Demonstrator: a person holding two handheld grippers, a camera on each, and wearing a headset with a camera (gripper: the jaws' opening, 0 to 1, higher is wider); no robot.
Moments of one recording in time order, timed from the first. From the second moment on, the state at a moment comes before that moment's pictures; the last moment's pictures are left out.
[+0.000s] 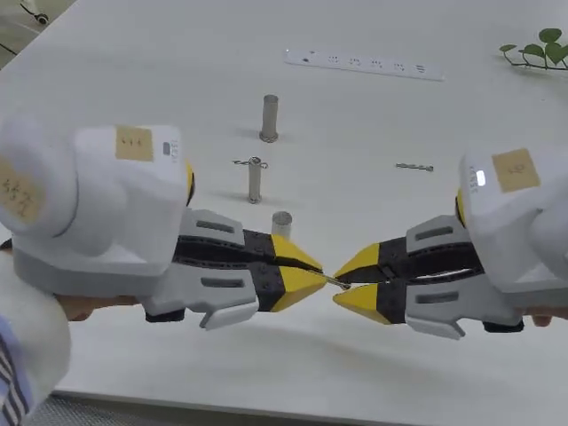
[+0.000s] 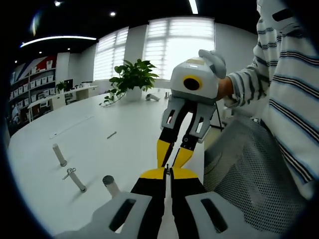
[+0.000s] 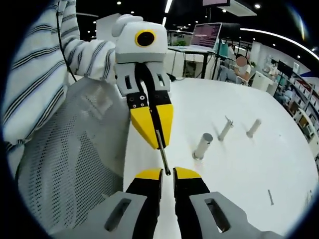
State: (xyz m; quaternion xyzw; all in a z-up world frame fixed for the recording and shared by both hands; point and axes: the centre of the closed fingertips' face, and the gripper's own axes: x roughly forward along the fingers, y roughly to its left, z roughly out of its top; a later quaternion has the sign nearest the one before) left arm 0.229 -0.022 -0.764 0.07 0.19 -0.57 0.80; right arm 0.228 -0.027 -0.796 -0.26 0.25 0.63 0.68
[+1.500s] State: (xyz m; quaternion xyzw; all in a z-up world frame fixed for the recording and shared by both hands) left arm 0.218 -0.009 -0.792 0.12 0.23 -0.58 0.77; right arm 0.216 -0.023 -0.798 -0.30 0.26 0.68 0.61
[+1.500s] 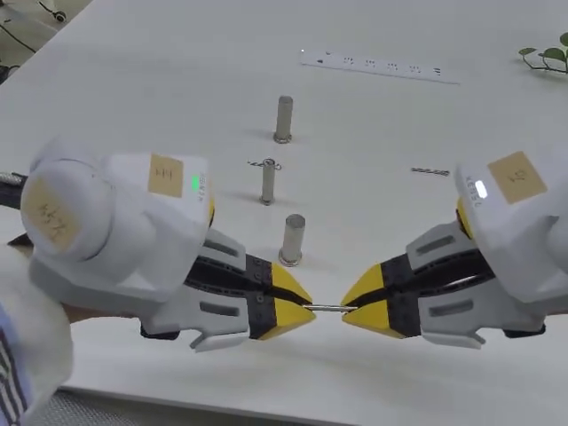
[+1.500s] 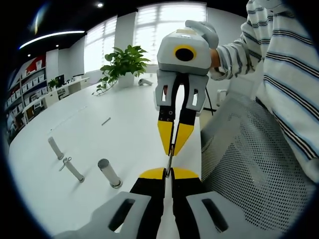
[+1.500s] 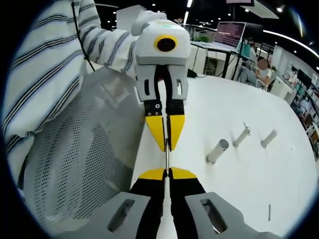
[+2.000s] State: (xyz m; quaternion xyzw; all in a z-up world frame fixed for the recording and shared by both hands) left arm 0.244 0.011 -0.790 0.05 0.23 -0.51 0.83; right arm 0.245 -0.031 -0.801 -0.31 0.30 0.64 0.64
